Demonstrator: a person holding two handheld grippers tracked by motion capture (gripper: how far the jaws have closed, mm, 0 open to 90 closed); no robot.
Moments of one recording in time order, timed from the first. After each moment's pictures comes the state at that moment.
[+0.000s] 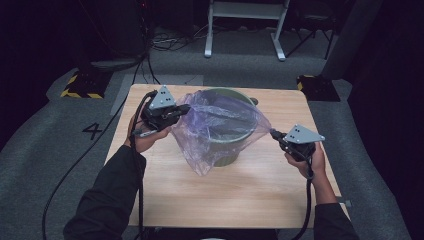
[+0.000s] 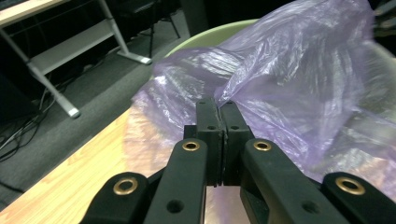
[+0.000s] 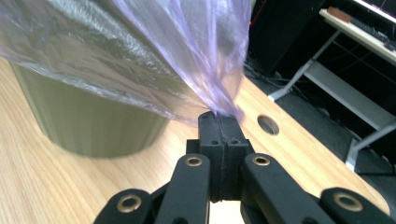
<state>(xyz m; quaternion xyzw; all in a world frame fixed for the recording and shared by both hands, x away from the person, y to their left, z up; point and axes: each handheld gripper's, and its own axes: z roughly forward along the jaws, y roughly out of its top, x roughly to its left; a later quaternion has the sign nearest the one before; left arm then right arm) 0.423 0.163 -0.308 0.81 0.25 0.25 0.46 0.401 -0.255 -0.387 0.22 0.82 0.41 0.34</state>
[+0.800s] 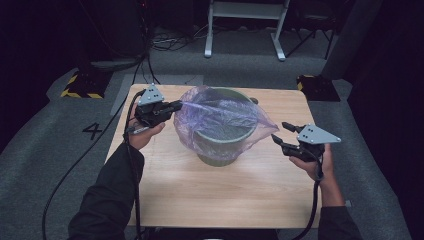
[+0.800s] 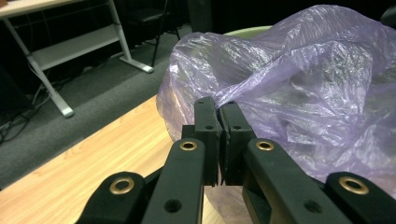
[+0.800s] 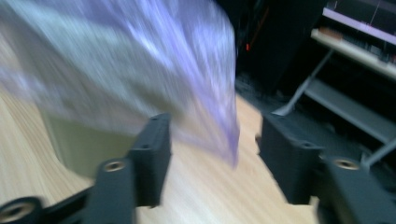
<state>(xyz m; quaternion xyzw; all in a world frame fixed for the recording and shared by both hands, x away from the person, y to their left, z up) 0.444 0.187 -0.330 0.78 0.28 0.23 0.51 0.389 -0.269 -0.369 0.23 0.78 0.47 0.34</state>
